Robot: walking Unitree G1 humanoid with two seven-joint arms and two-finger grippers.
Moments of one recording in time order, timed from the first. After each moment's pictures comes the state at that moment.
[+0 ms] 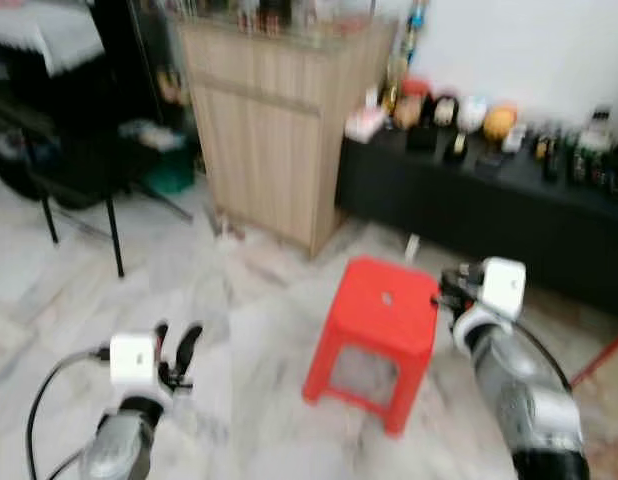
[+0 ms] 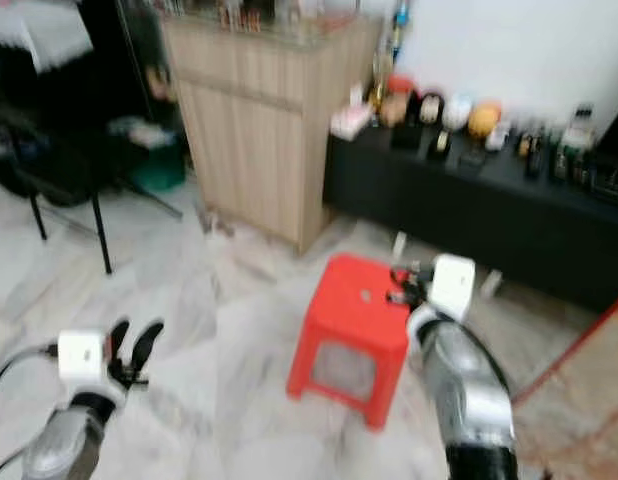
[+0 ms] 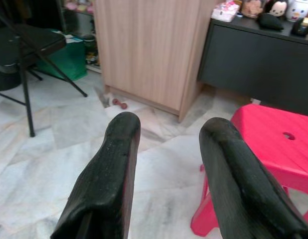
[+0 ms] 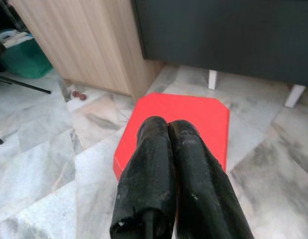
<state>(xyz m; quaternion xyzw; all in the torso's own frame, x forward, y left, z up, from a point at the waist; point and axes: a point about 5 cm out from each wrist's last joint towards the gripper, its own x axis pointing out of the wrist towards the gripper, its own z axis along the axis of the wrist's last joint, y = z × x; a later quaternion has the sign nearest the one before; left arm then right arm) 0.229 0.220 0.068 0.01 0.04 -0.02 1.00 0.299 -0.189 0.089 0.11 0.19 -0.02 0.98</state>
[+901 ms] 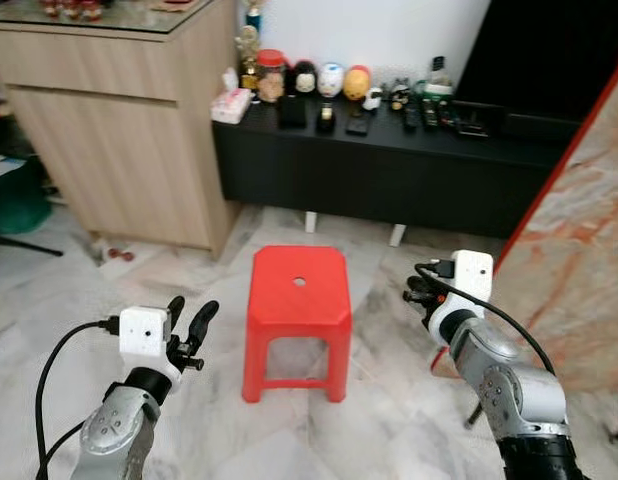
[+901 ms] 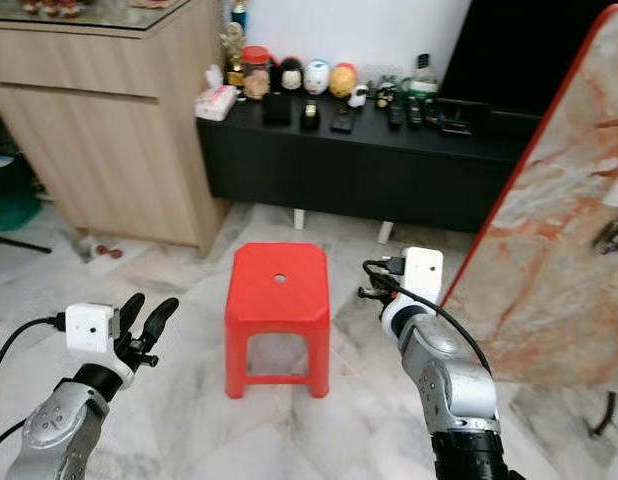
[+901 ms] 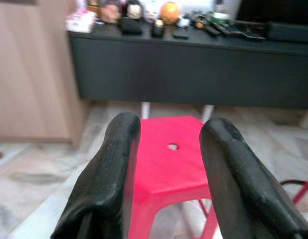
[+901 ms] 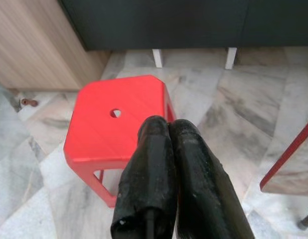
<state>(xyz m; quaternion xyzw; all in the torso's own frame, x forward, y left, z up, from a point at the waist) 0.245 0.203 0.104 0.01 0.00 -0.09 1.00 0.304 -0.155 0.103 0.11 0.22 0.07 0.97</state>
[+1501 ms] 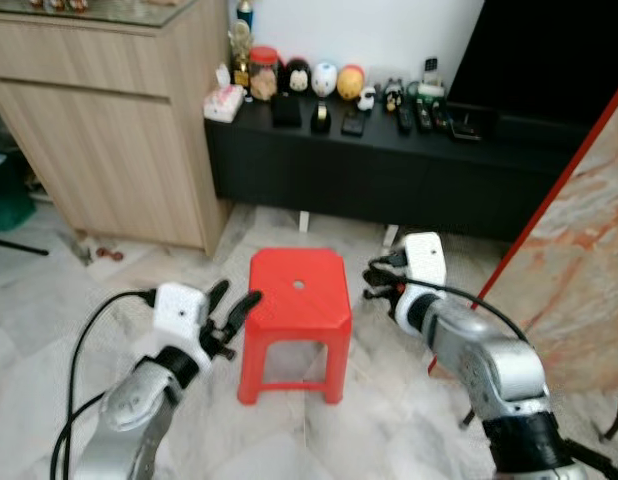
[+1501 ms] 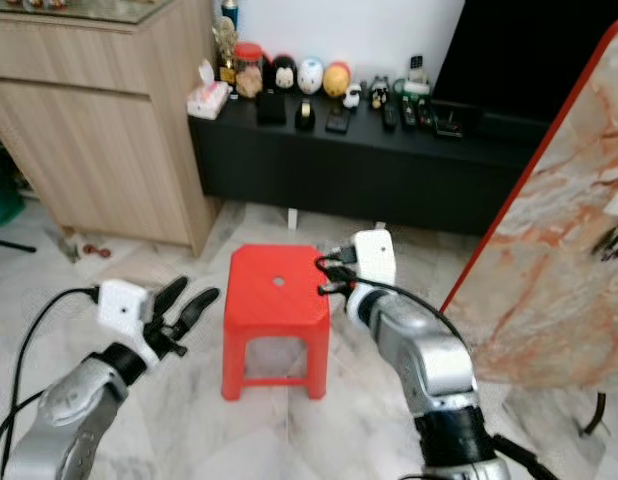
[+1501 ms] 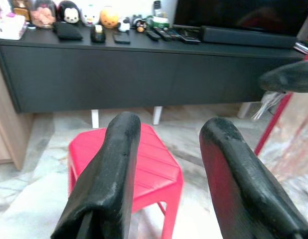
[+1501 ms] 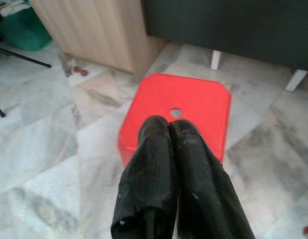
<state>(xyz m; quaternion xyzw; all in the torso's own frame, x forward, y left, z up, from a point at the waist) 0.247 0.161 0.128 0.01 0.00 -0.23 0.97 0.313 -0.107 0.128 0.06 0.22 0.19 0.95</state>
